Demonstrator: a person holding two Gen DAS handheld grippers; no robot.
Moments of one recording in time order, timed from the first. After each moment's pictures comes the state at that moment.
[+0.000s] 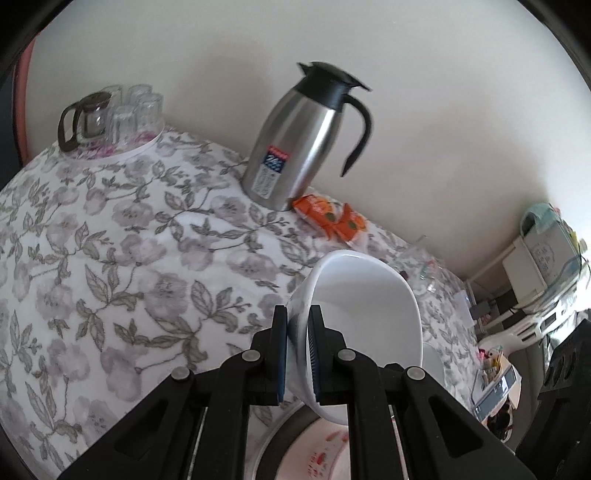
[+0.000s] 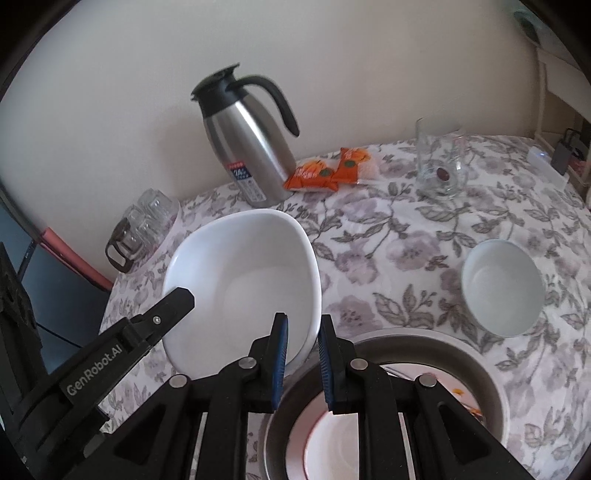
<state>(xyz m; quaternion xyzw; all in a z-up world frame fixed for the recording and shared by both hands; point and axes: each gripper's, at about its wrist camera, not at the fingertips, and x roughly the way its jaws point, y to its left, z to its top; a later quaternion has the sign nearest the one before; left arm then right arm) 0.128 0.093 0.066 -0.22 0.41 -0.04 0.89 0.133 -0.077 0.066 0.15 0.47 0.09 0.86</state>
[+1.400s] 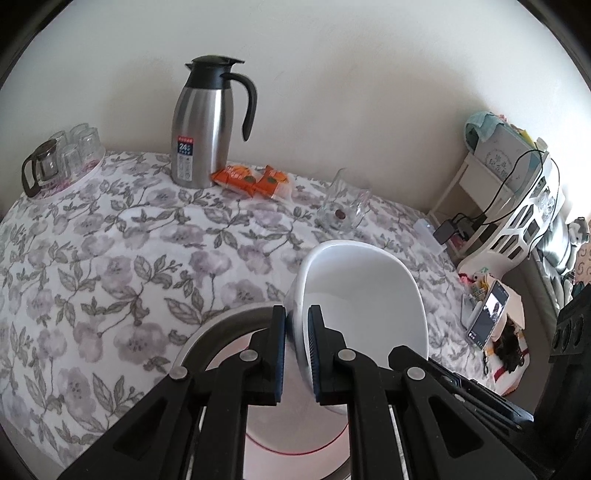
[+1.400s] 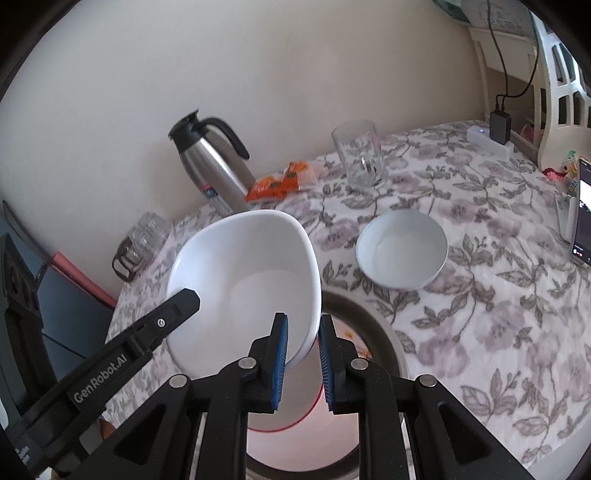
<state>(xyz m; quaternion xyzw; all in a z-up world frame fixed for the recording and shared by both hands) 0.060 -0.010 0.079 -0.11 0.42 -0.11 0.89 0.043 -0.182 0.070 0.19 0.45 0.08 0.87</state>
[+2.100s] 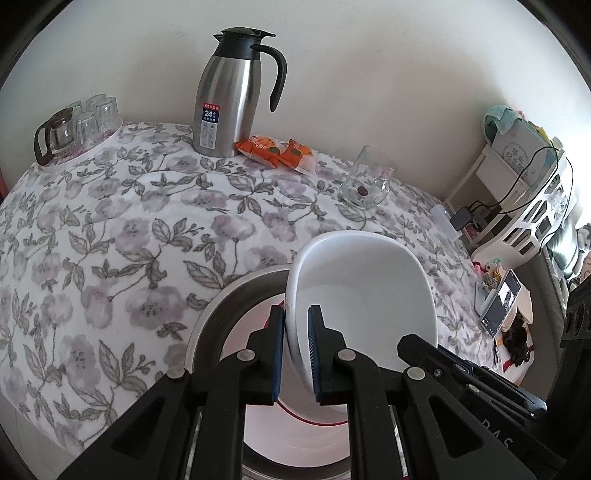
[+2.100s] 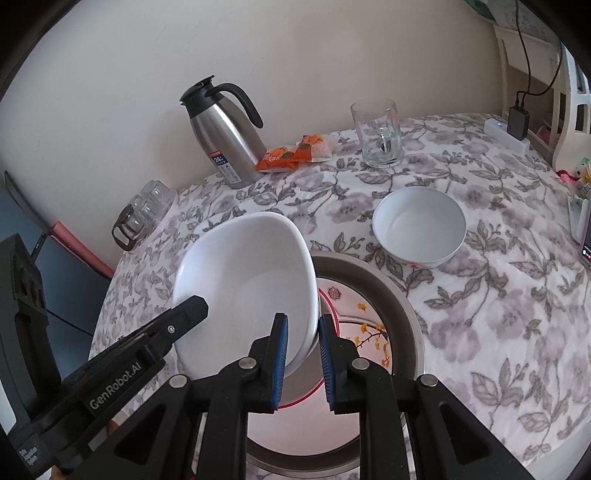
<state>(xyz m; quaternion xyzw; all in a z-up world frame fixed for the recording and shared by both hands) 0.046 0.011 0.053 -0.12 0.45 -0.09 0.88 0.039 -0.162 0.056 0.16 0.48 0.10 0.86</state>
